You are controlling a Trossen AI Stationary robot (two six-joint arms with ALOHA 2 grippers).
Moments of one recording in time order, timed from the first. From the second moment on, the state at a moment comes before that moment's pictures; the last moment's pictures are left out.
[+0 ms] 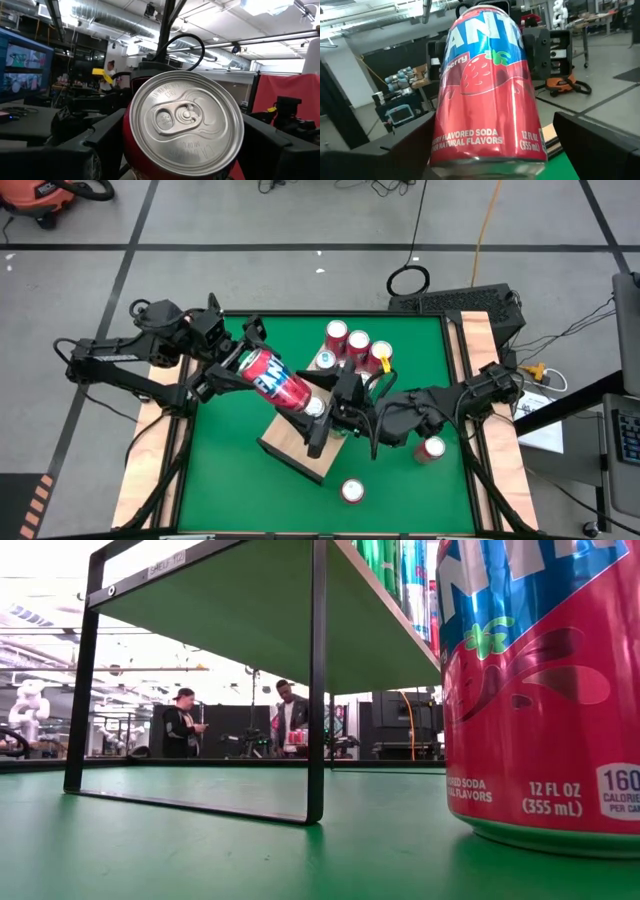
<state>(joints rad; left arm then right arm) -0.02 1.10 1.28 0.23 0.48 -0.36 0.42 1.83 2.14 -0.21 0.81 0.28</state>
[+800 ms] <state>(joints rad) -0.10 1.11 1.28 0.12 0.42 -0.33 0.43 1.77 2.14 -0.56 0.61 0.61</state>
